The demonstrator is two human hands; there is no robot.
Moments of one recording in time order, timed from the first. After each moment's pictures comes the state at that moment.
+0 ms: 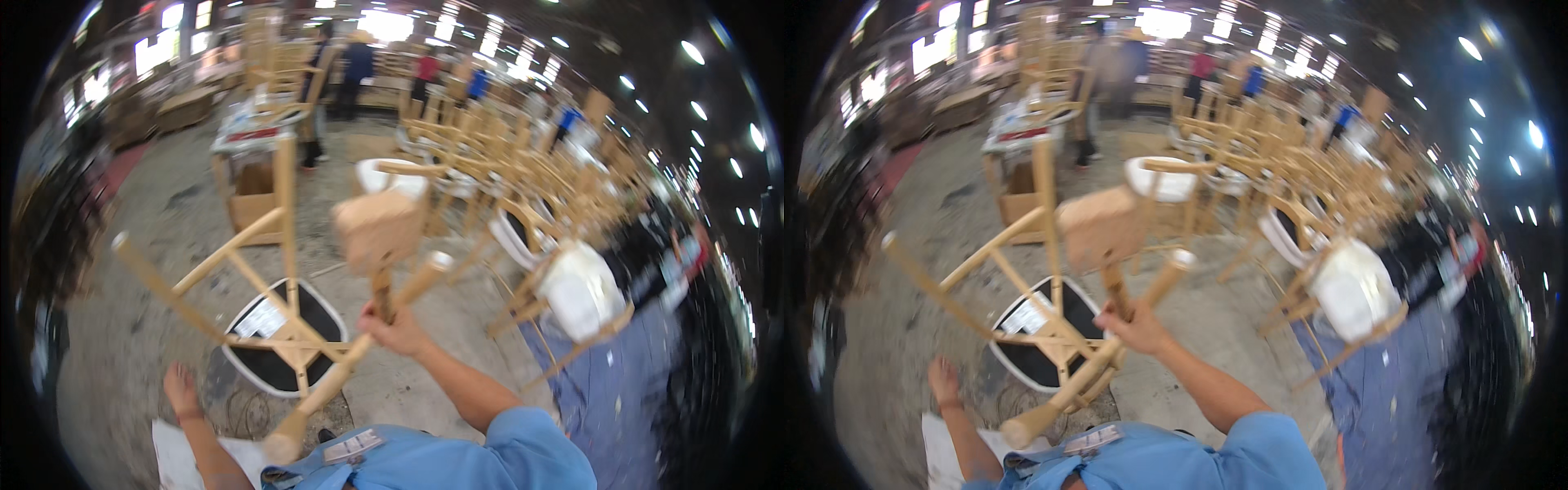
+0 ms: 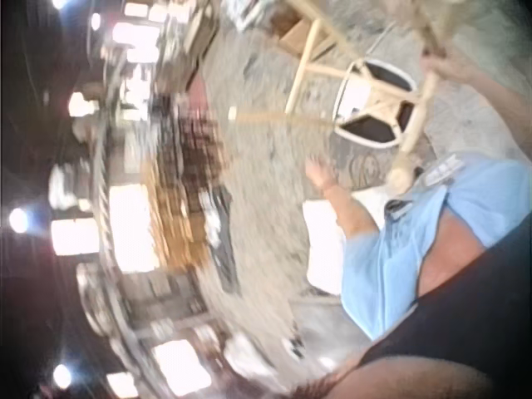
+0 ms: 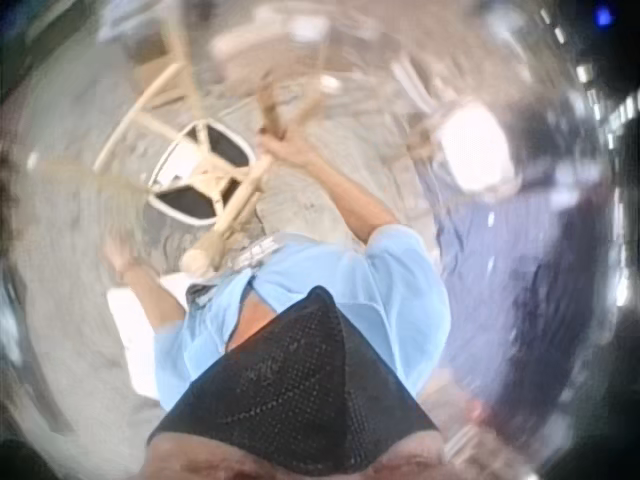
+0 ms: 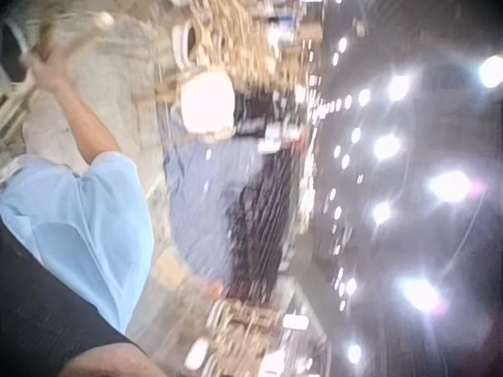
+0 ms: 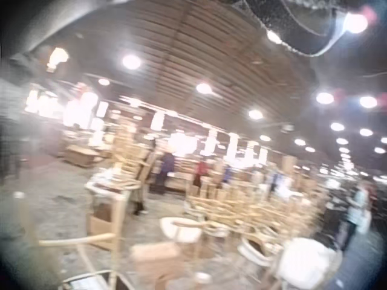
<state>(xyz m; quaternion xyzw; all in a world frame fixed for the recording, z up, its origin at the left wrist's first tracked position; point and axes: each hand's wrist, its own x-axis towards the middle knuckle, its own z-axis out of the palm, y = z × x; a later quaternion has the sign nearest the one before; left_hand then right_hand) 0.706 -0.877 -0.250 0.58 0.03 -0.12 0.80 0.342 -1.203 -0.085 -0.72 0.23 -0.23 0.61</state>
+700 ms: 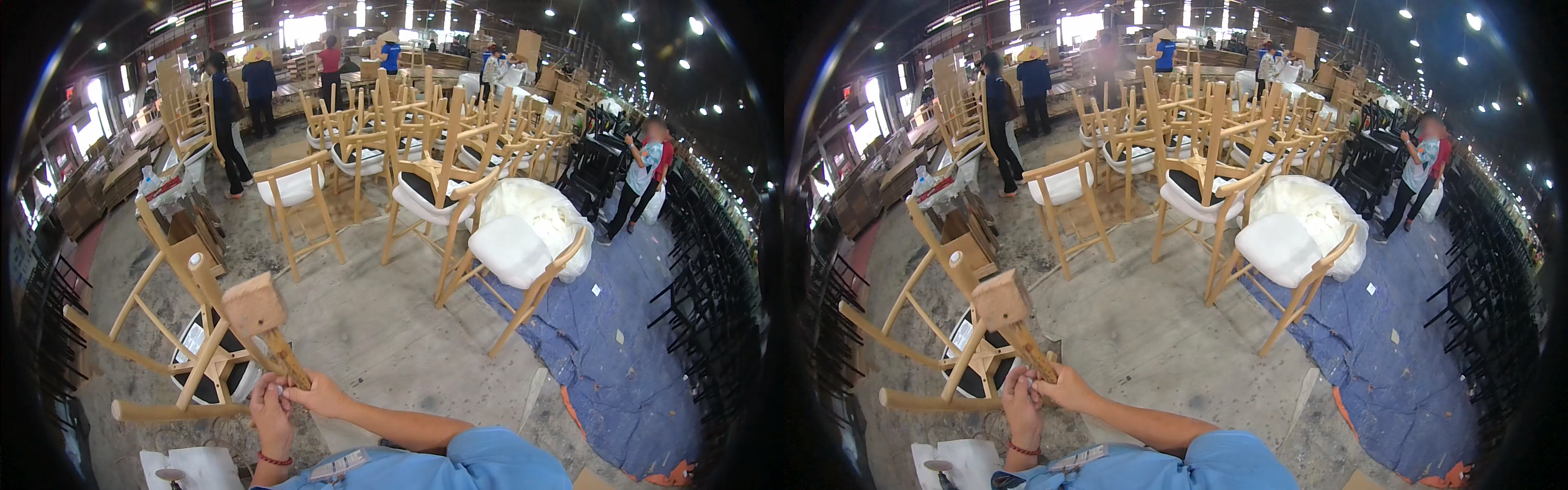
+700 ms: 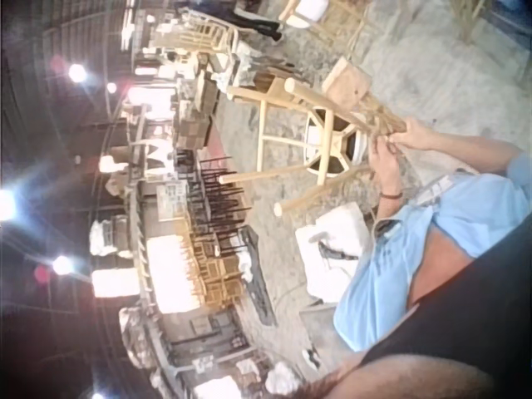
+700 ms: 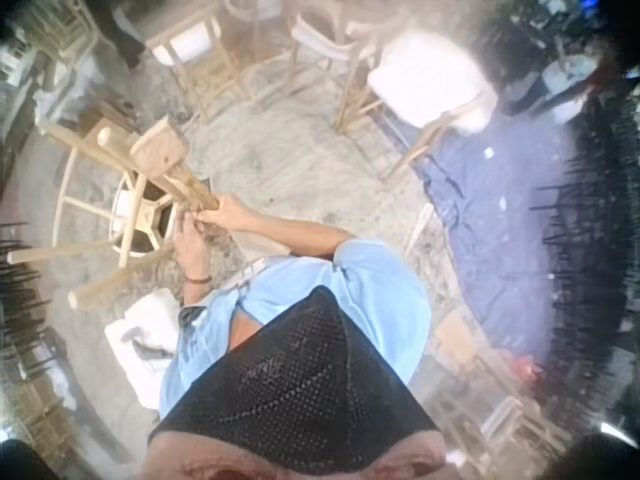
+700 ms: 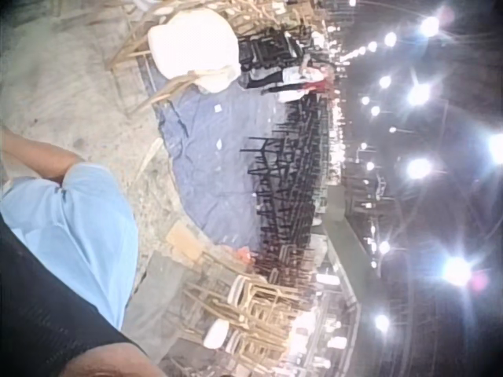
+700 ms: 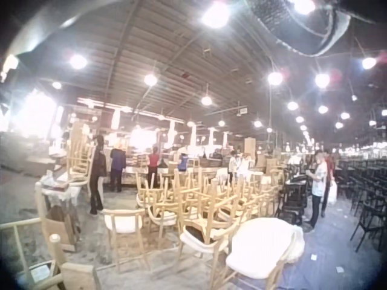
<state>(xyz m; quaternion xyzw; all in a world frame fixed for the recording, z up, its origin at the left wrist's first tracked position) 0.172 -1.079 -0.163 0.52 -0.22 -0.36 0.74 0.062 -1.170 -0.159 -0.53 0.20 -0.24 0.79</state>
